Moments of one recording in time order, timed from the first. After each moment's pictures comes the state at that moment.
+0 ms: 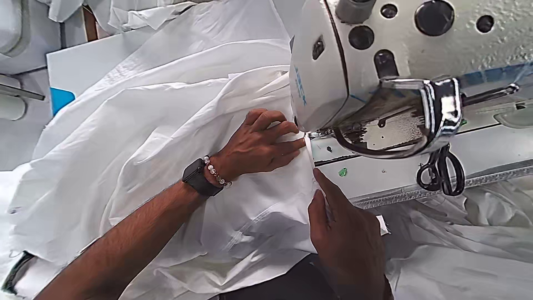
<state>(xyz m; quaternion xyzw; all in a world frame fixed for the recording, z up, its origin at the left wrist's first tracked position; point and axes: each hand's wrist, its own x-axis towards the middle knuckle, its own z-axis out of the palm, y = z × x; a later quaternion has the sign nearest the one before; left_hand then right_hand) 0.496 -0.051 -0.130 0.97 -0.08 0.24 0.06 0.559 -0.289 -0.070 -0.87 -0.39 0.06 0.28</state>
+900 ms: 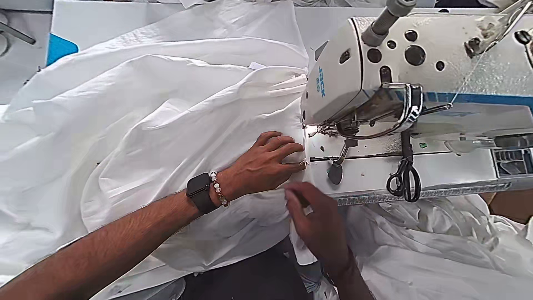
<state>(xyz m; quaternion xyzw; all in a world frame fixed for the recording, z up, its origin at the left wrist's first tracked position) 0.466 -0.118 -0.140 0.97 -0.01 0.17 0.17 0.566 -0.312 -0.103 -0.73 -0.52 0.24 0.37</state>
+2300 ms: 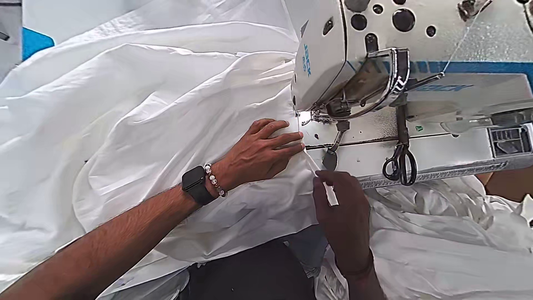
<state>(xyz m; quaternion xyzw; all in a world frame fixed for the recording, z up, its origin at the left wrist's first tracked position) 0.470 -0.117 -0.136 0.97 0.00 0.17 0.15 0.587 -0.341 -0.098 -0.85 -0.46 0.07 0.26</state>
